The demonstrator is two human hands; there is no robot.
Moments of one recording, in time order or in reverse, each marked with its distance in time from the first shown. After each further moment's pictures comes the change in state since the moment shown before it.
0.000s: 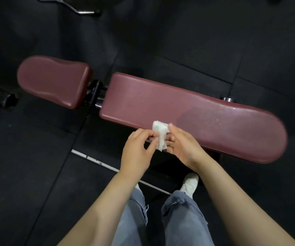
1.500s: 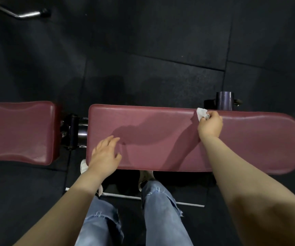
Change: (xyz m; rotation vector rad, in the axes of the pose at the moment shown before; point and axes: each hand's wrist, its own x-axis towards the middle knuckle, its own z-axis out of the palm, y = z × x) left_hand 0.242 -0.154 -0.031 0.582 -0.541 -0.183; right_hand 0.228 -0.049 -0.144 -0.541 1.244 0.102
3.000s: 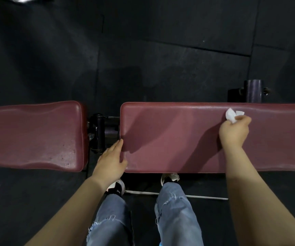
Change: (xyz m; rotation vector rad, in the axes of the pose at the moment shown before) left_hand 0.033 -0.130 -0.030 -0.102 -0.196 -0.022; right_hand -0.063 -0.015 0.080 0.054 0.184 0.090
